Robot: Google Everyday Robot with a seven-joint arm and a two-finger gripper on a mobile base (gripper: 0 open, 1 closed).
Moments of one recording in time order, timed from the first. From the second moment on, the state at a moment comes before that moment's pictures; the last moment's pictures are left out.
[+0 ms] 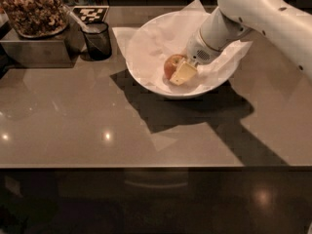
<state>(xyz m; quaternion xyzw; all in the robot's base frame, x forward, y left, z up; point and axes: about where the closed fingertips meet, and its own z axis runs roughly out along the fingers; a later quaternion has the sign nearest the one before) 0.651 -0.088 0.853 -0.58 0.76 0.09 0.27</state>
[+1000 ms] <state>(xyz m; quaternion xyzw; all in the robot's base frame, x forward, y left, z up) 0.599 -0.101 0.940 -0.60 0.70 0.24 0.30</state>
